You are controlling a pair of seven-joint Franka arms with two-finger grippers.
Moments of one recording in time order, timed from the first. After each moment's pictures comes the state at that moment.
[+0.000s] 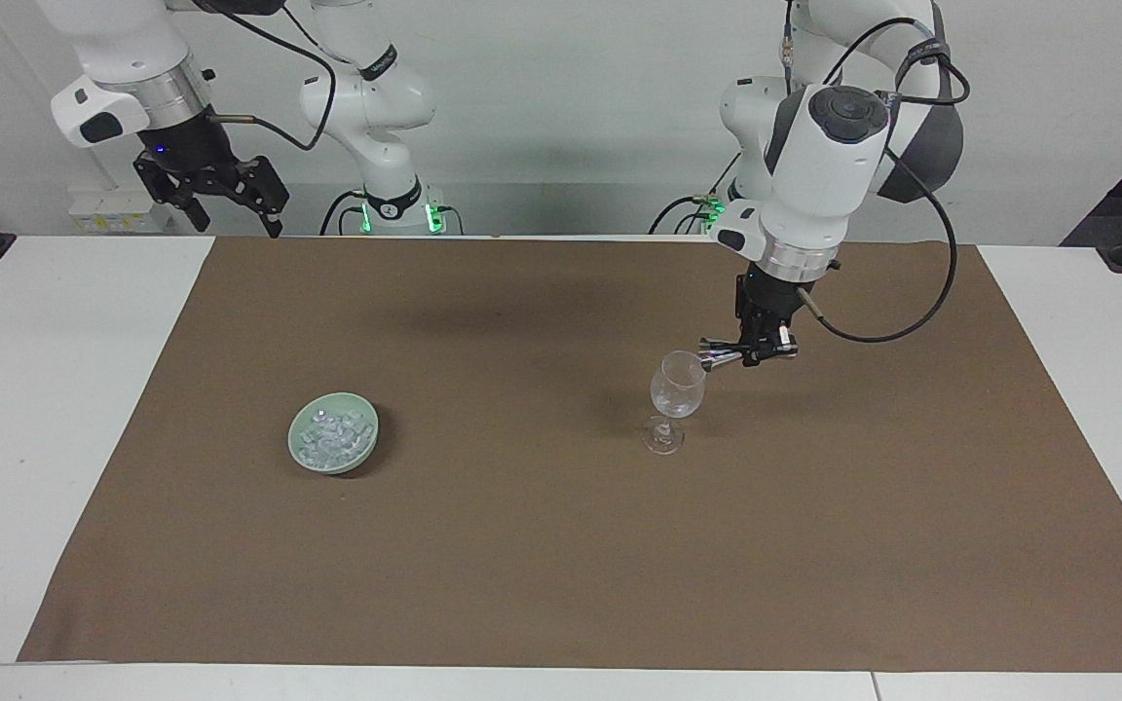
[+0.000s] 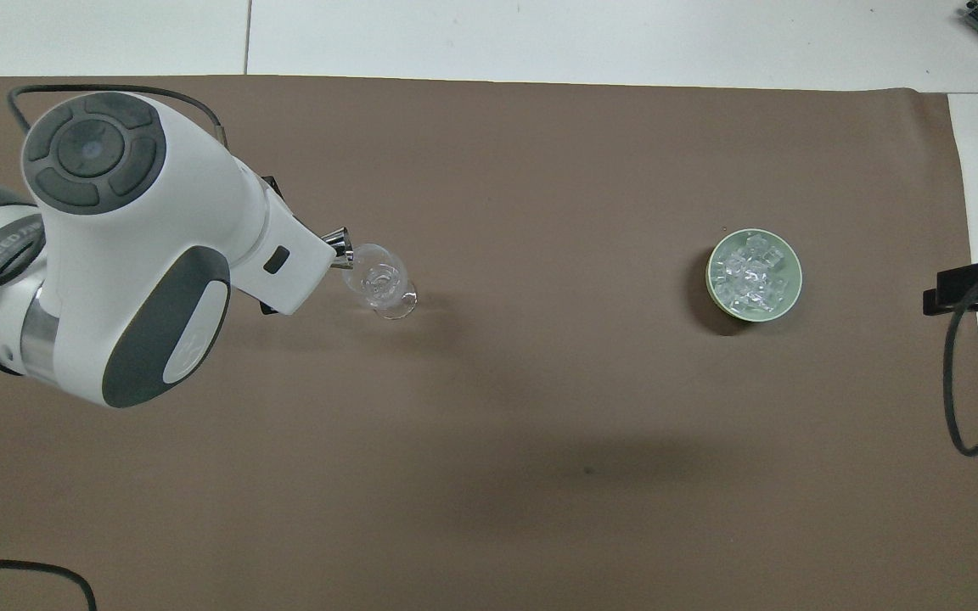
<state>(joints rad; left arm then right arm) -0.20 0.14 -0.23 -1.66 0.09 1.88 1.01 0.09 -0.08 -0.14 -1.59 0.00 1.50 0.09</state>
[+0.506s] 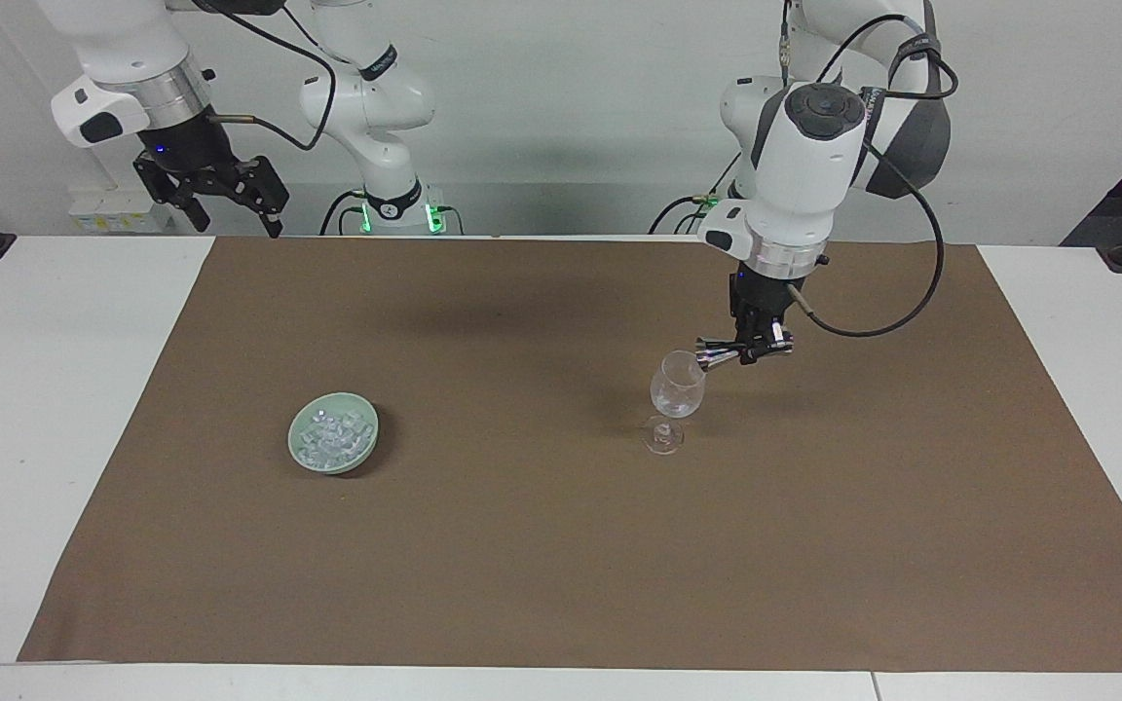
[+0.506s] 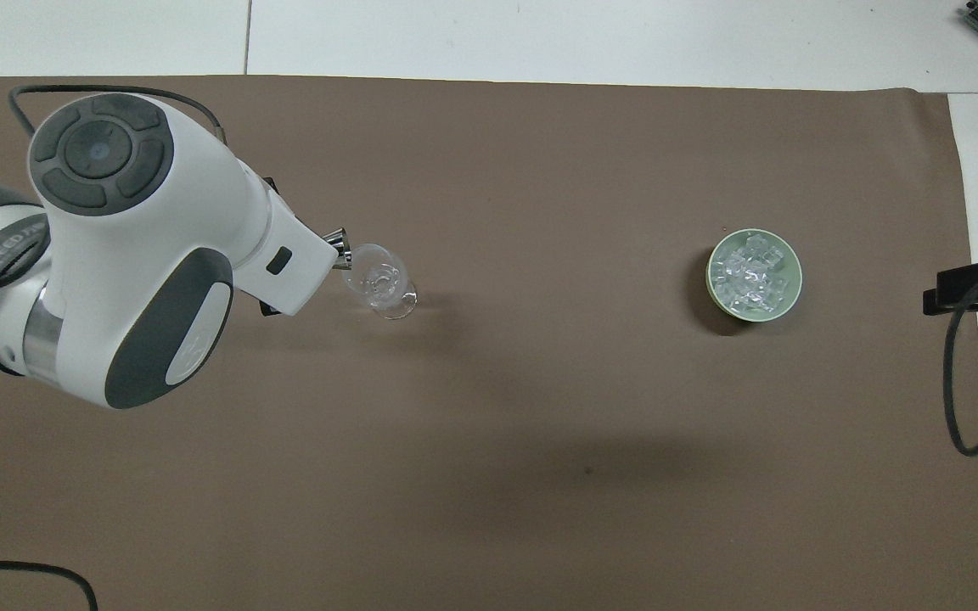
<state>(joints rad) -0.20 0.14 -0.23 -1.66 0.10 1.87 1.00 0.09 -0.08 -0.14 -1.59 0.00 1.50 0.09</state>
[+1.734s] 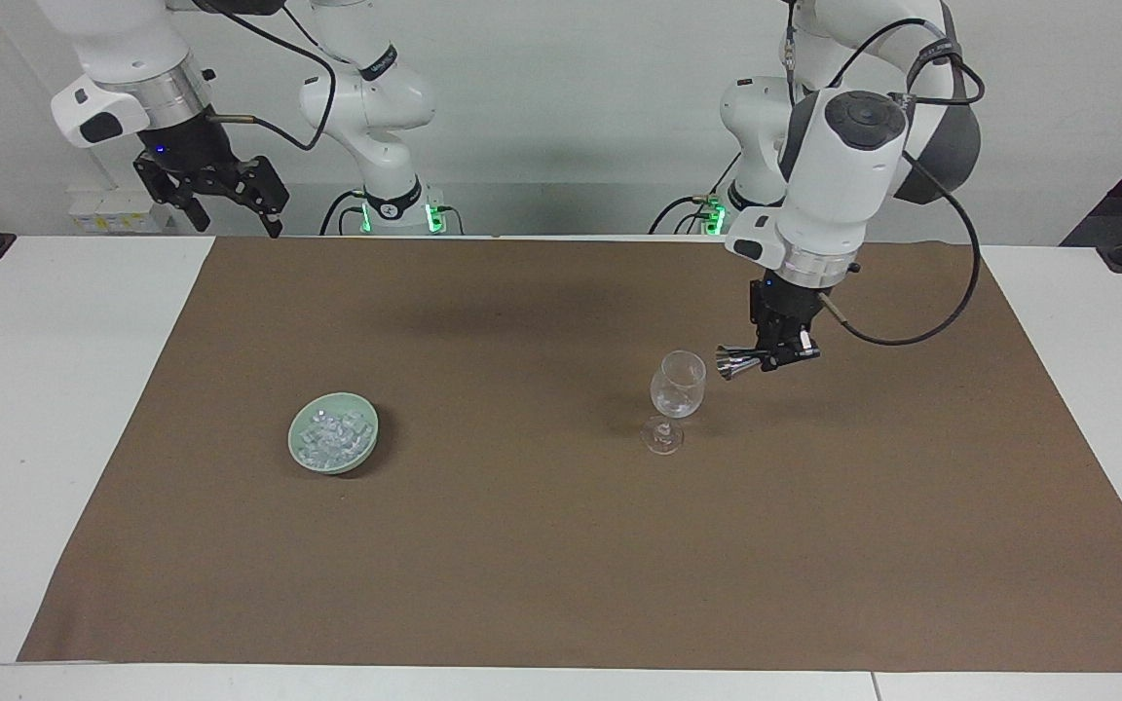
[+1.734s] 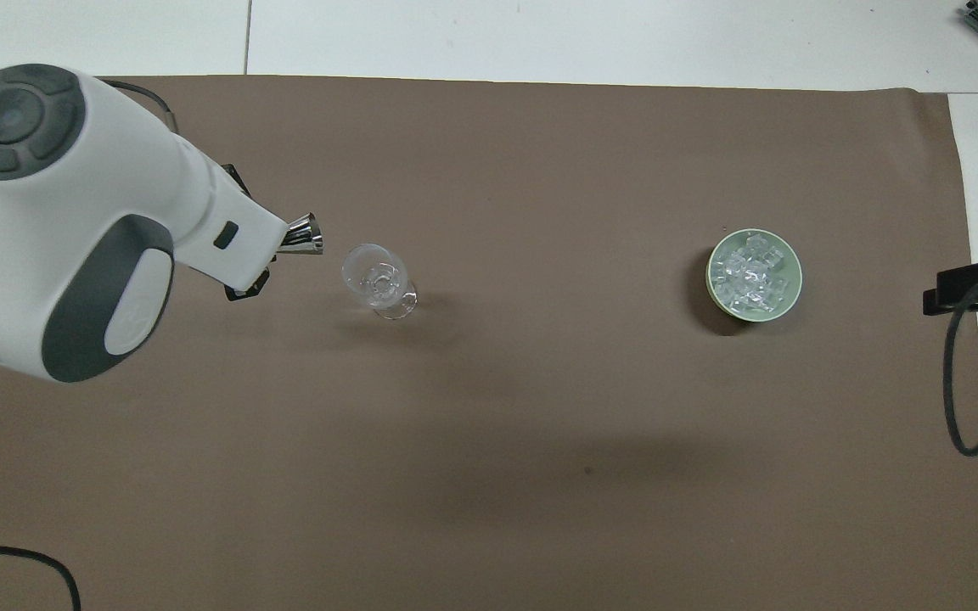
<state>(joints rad) -0.12 0.15 -0.21 -1.65 0.00 1.87 1.08 0.09 -0.08 -0.14 -1.59 0.00 1.50 0.09</state>
